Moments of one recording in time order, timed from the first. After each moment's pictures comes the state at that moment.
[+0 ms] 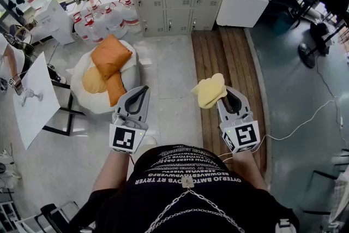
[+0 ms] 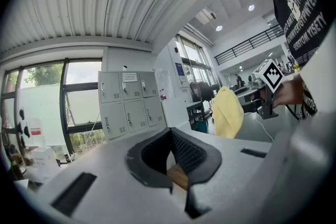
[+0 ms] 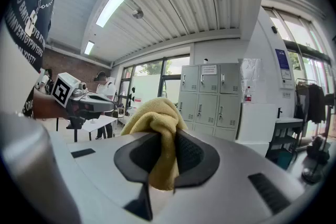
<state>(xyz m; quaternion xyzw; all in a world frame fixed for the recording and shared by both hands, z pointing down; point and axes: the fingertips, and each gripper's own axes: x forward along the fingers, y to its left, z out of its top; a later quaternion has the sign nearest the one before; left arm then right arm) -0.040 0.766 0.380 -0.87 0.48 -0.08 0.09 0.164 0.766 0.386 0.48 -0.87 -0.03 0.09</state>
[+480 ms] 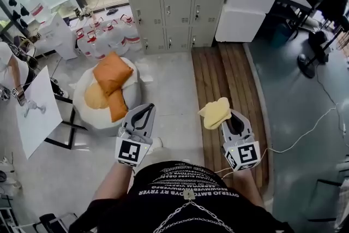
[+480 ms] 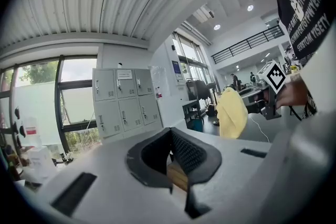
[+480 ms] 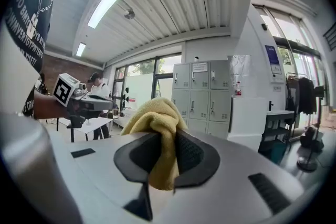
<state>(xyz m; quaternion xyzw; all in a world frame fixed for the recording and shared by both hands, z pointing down) -0.011 0.772 0.387 -0.88 0.47 -0.10 0.07 0.209 0.789 0.402 0.51 -0.86 0.00 0.08</state>
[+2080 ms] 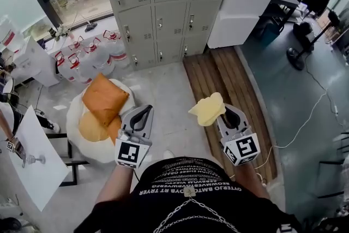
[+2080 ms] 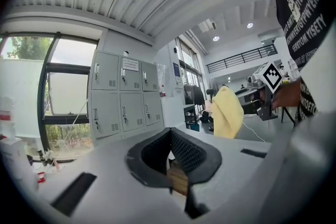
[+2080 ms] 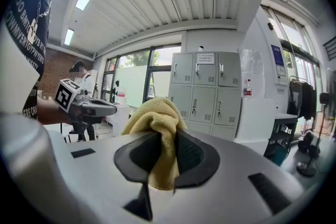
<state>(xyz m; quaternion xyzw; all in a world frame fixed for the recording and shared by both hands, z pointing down) -0.161 0.526 0.410 -0.92 0.40 -0.07 0.04 0.041 0.563 0.396 0.55 -0.83 0.01 0.11</state>
